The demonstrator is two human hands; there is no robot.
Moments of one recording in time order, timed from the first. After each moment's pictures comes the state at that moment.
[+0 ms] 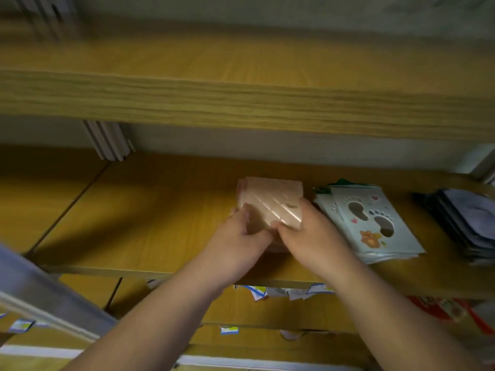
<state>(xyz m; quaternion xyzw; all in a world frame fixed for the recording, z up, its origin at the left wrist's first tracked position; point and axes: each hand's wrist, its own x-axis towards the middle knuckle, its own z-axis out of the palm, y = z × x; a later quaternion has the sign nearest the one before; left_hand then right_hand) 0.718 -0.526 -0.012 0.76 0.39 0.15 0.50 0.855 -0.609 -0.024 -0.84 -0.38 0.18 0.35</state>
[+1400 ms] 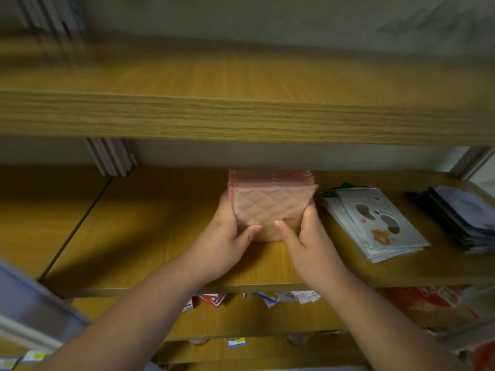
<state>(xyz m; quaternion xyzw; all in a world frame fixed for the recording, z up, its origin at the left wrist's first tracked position) 0.683 -0.462 -0.018 0.84 0.16 0.26 0.45 0.817 -0.593 -0.040 -0.74 -0.42 0.12 0.51</state>
